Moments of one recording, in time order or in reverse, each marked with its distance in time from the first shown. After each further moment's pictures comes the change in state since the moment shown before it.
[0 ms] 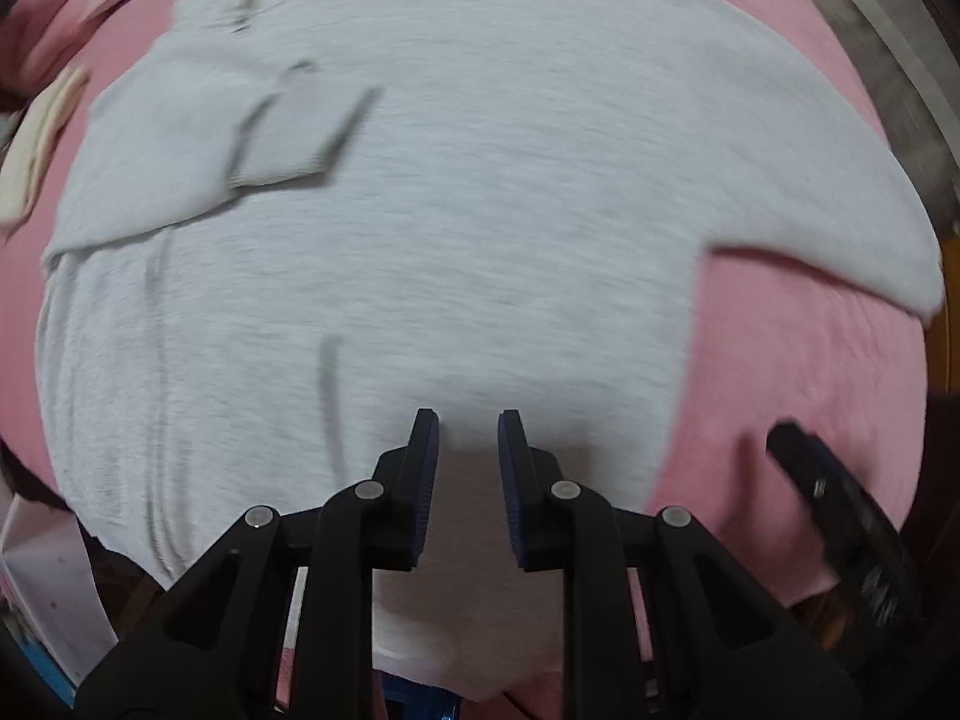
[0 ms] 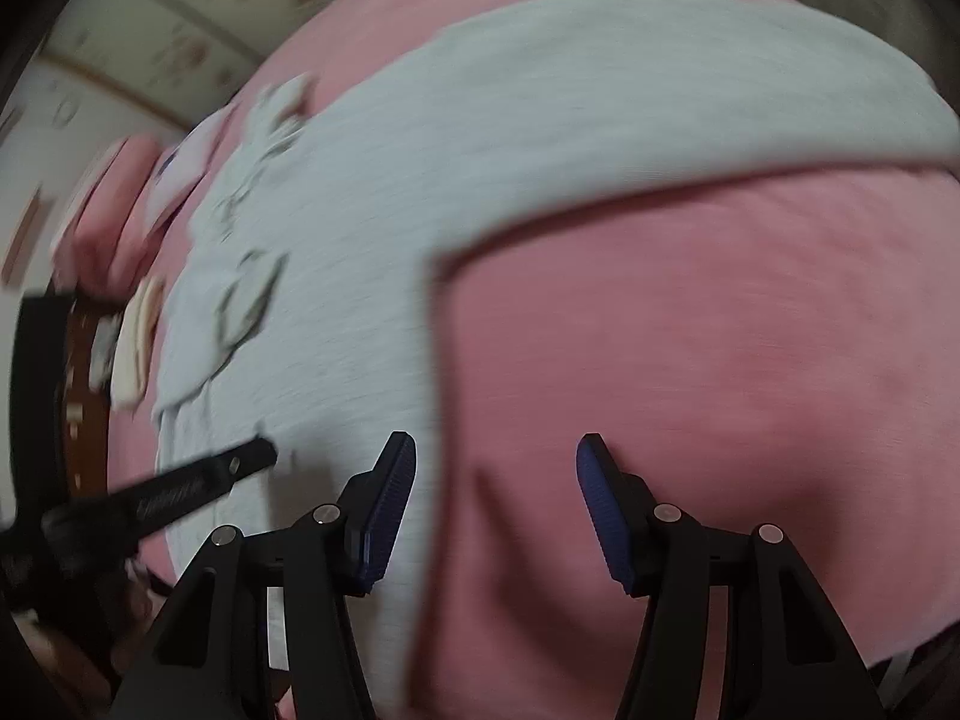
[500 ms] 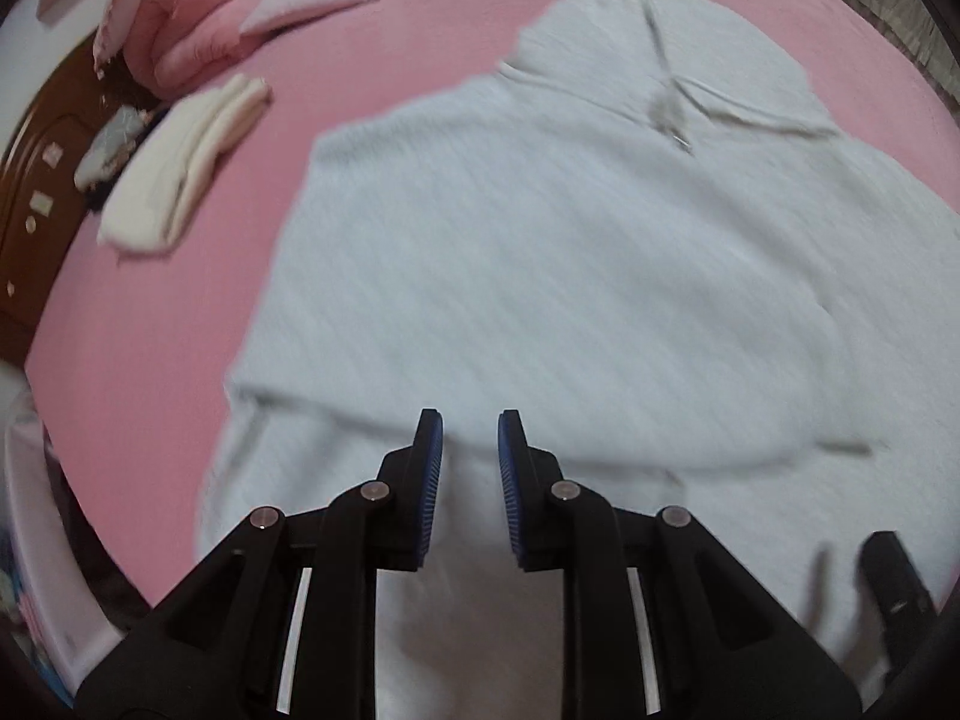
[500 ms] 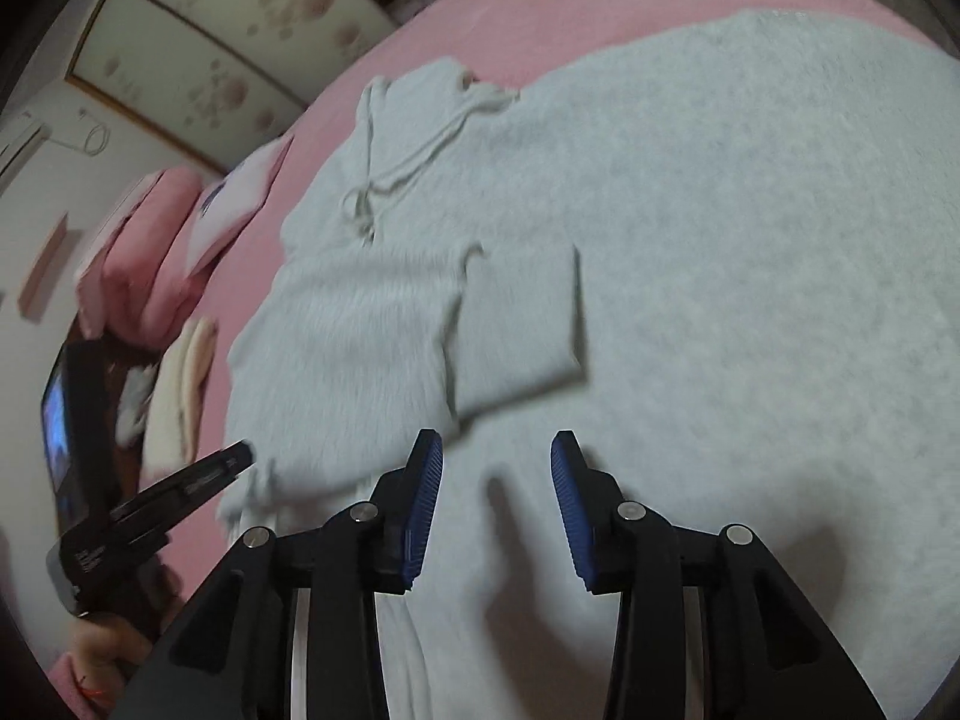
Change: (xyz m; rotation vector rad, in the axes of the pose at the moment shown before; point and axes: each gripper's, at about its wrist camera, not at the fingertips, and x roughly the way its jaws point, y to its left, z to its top) left arm 0.018 0.289 0.076 -0.184 -0.236 0.238; right arm 0.098 0.248 -0.034 -0.117 -0.098 0.125
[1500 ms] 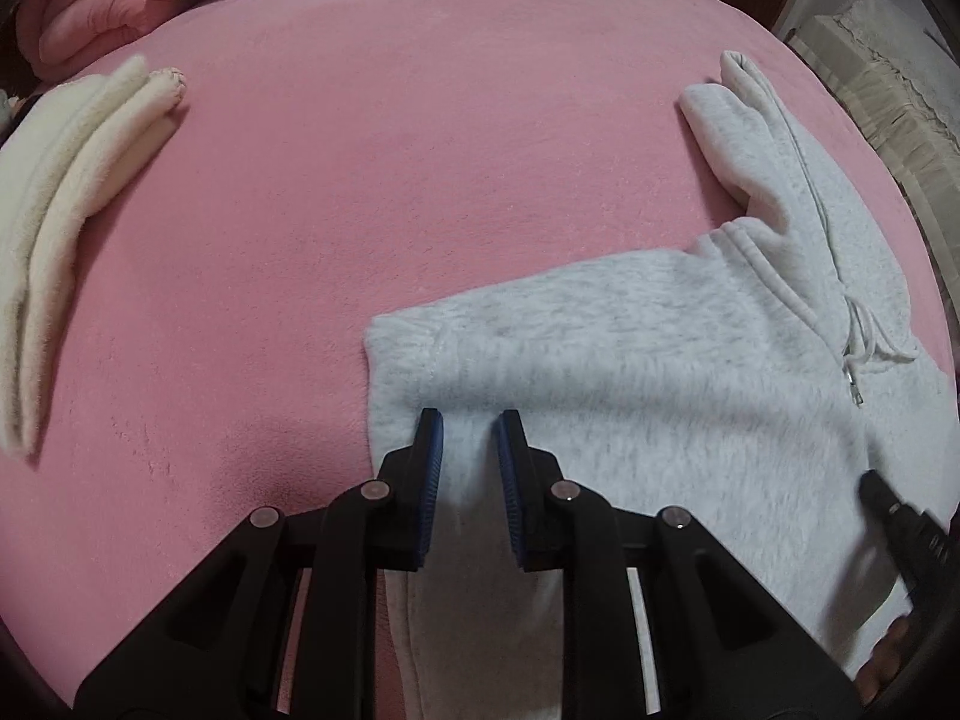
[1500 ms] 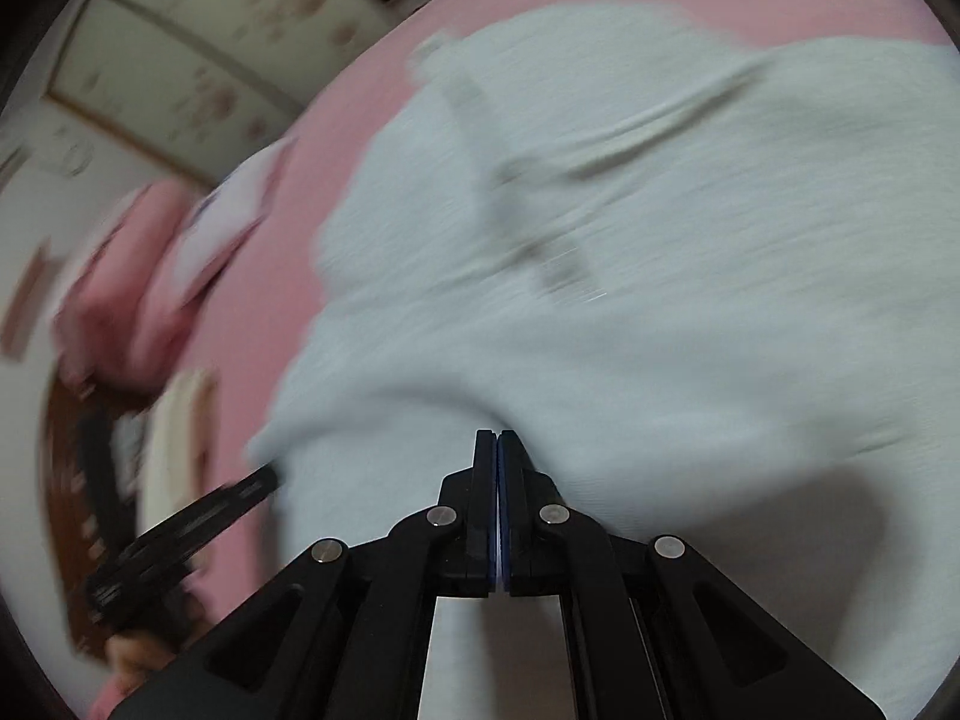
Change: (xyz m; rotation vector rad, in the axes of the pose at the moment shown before) left arm 0.164 0.178 0.185 0.020 -0.028 -0.374; right arm 0.127 0.076 0.086 0.154 -0.166 -0.157
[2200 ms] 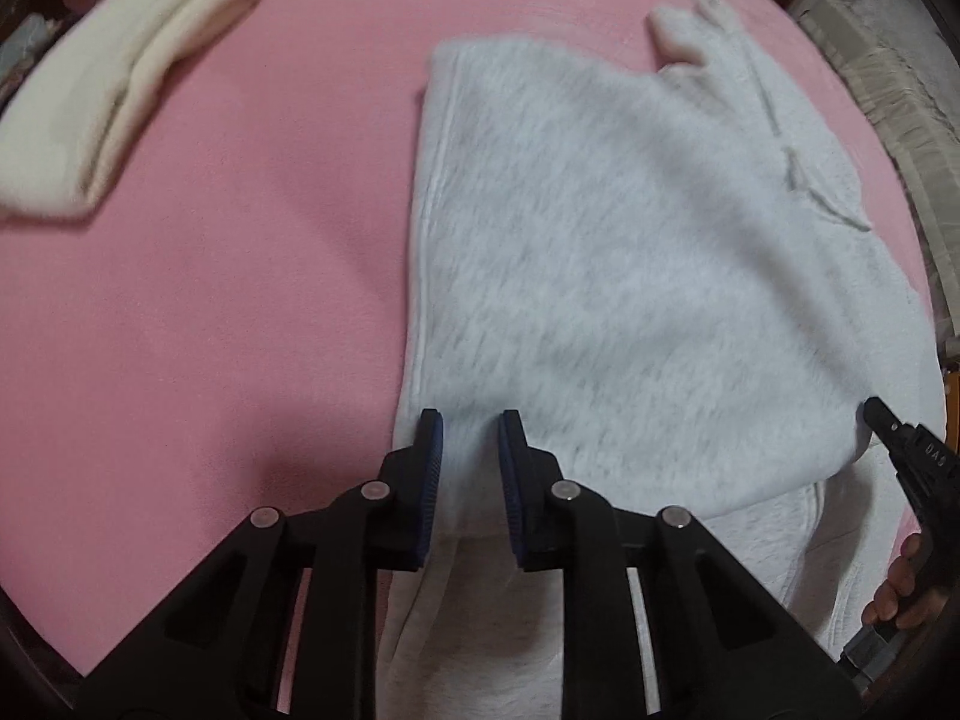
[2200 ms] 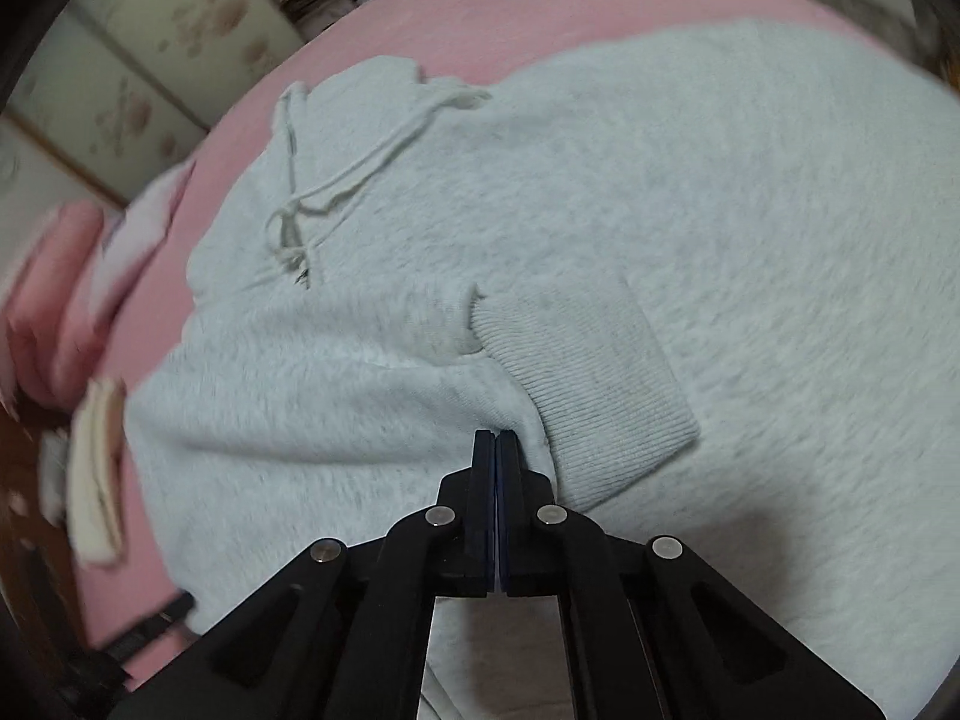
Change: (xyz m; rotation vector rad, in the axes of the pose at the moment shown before) left arm -0.103 0.011 -0.129 -0.037 0.087 -0.024; right arm -0.081 -0.081 -0.025 -0.074 0.016 -0.158
